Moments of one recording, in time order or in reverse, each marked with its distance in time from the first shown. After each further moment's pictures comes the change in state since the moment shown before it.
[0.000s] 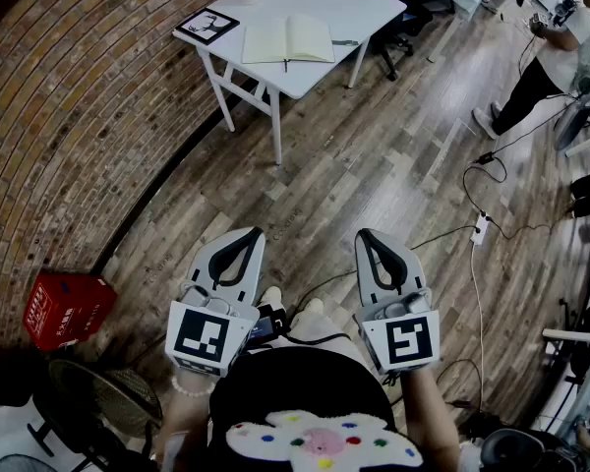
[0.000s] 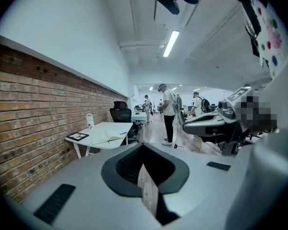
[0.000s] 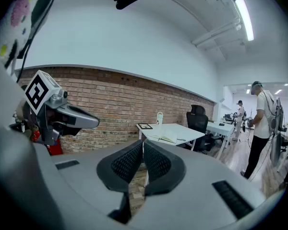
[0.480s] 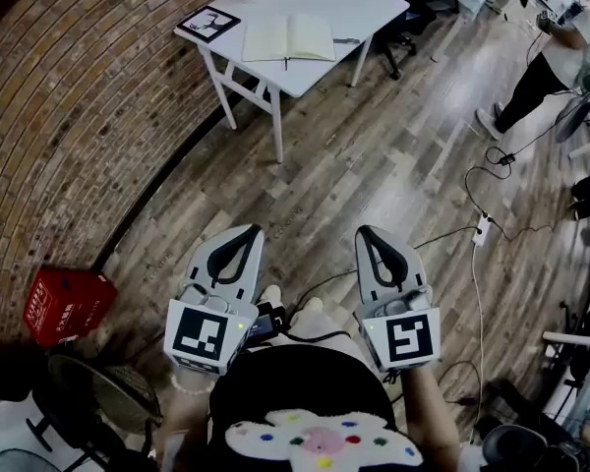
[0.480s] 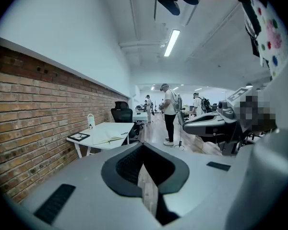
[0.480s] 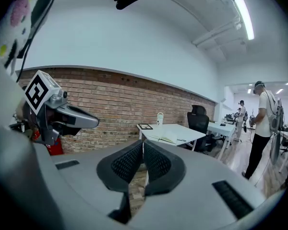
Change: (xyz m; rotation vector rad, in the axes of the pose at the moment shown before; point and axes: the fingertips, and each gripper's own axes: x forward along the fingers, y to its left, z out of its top) left arm 0.005 -0.002 0.000 -0.011 -0.006 0.022; right arm 0.003 -0.007 -0.003 -0.006 -0.008 0.013
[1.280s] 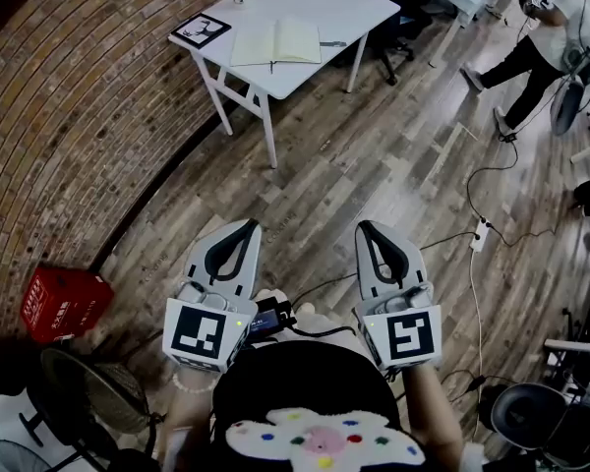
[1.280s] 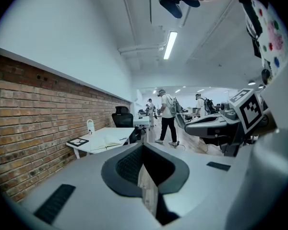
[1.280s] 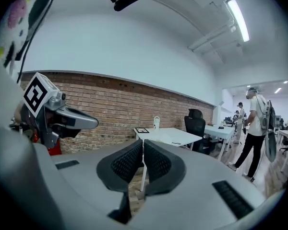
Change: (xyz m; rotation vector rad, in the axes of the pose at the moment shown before) left arm 0.017 -0.039 0.014 0.030 -0.060 0.059; right arm -0.029 -0.042 -0.015 -0.010 -0.013 0.002
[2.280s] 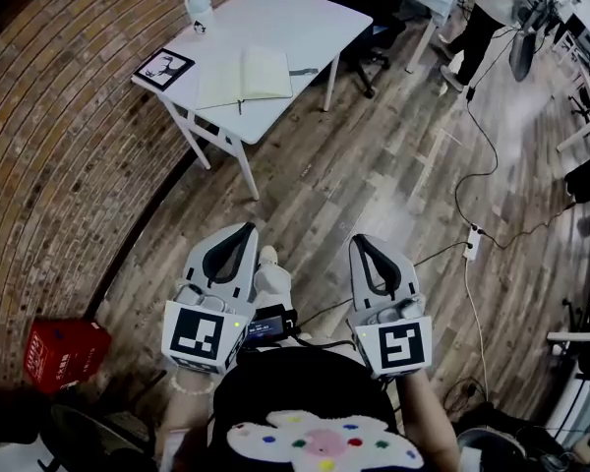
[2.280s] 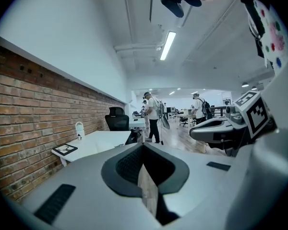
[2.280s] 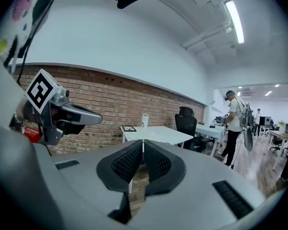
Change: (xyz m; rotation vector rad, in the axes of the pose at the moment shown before) left arm 0.115 0.036 0.018 0.021 -0.027 -0.091; right arm 0.072 -0.064 0.000 0.028 -0.031 -0.119
